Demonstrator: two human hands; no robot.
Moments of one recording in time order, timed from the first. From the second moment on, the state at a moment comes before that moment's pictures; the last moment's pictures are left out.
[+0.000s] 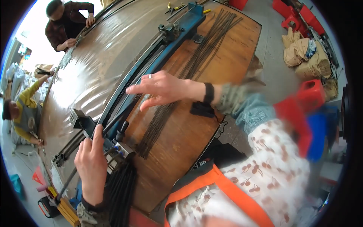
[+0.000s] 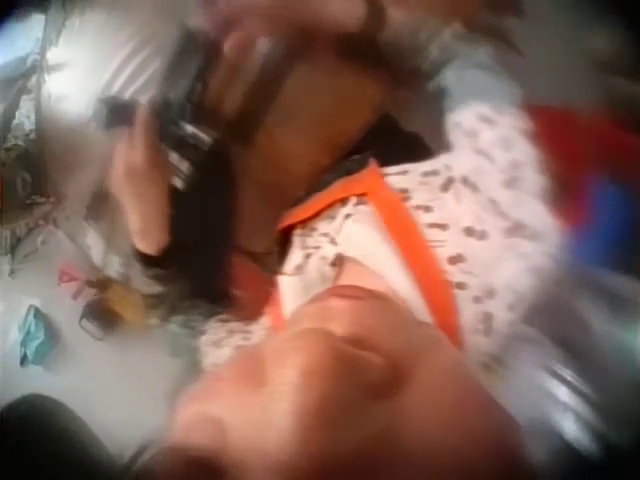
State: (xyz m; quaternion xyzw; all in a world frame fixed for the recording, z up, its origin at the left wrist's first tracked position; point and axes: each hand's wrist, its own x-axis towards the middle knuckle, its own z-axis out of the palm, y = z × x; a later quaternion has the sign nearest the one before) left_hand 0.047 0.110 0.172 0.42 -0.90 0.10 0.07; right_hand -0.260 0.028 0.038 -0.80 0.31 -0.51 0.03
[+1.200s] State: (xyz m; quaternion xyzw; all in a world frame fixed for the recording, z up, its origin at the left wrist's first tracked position) left_hand 0.200 0.166 0.223 0.62 -0.69 0.27 0.26; right_hand -0.153 -0.013 0.076 -0.81 0.30 -0.38 0.32
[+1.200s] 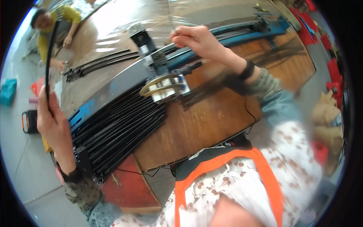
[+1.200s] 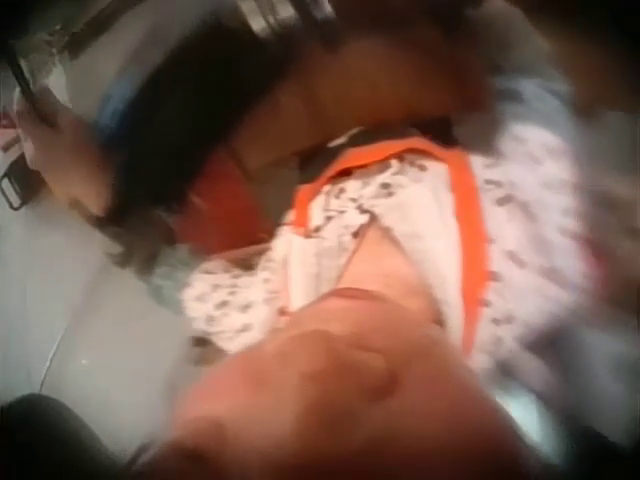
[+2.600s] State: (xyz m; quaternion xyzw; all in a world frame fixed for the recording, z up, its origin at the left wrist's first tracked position) left_hand 0.155 0.075 0.079 0.57 -0.76 -0.04 0.31; right_hand -0.361 -0.082 0.061 -0.85 0.42 -0.27 -0.16
